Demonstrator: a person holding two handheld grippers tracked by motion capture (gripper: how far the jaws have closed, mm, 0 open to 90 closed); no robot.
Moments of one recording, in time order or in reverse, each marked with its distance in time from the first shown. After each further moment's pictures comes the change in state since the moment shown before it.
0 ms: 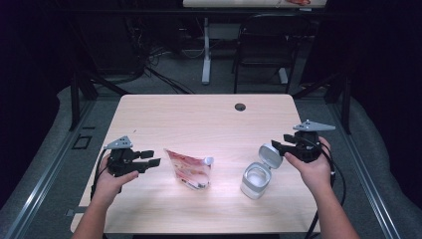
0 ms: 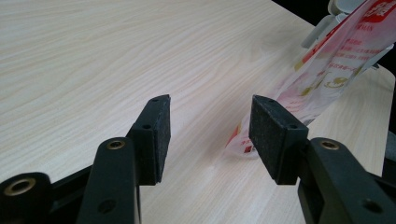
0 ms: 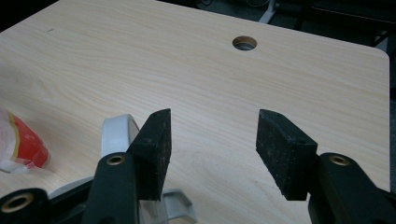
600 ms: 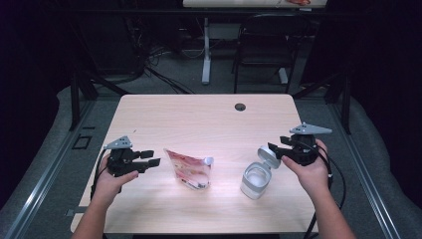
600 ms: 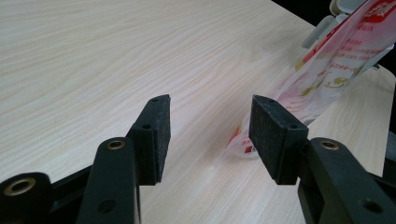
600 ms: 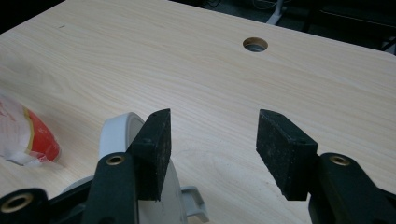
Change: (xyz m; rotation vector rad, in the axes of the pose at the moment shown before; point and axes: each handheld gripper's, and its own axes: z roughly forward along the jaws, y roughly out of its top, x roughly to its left) left arm 0.000 0.000 0.000 0.000 0.001 0.000; right arm 0.012 -0.003 -0.001 -0.008 0.017 -0.022
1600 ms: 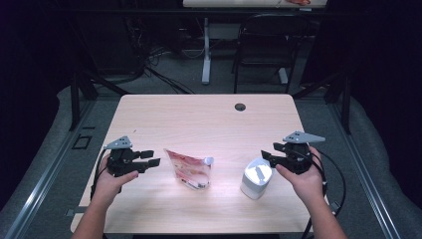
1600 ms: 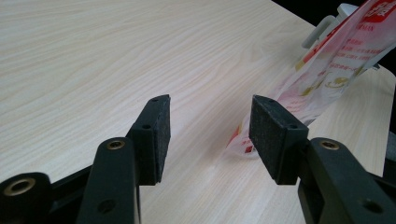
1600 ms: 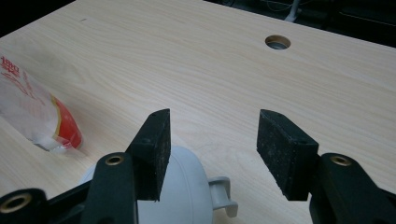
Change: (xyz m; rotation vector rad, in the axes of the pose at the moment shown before) left arm 0.000 0.000 0.000 0.000 0.002 0.000; right arm 0.021 -0.013 0.001 -0.008 0.047 -0.028
